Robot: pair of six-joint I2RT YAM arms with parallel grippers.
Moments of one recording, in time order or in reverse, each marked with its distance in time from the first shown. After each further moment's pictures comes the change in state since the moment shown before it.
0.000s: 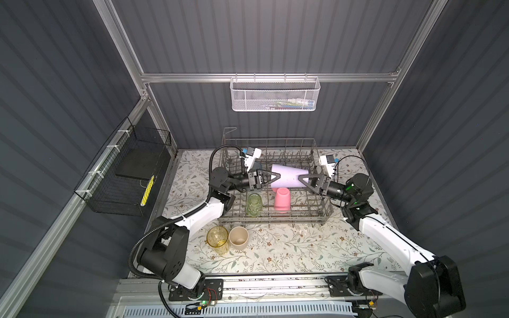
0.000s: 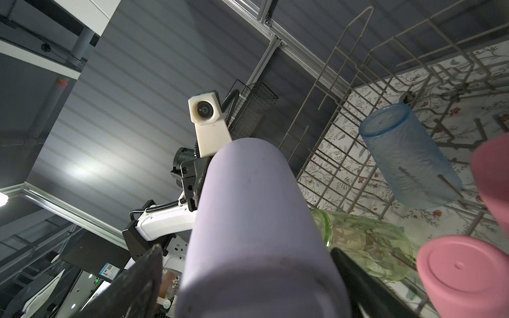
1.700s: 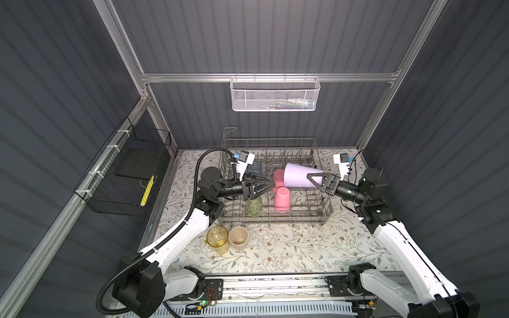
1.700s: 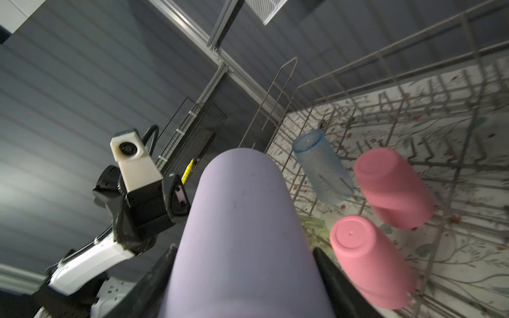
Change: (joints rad) left arm 0.001 -0.312 -0.038 -0.525 -0.041 0.402; right arm -0.078 -0.185 0.203 -0.722 0.214 -0.425
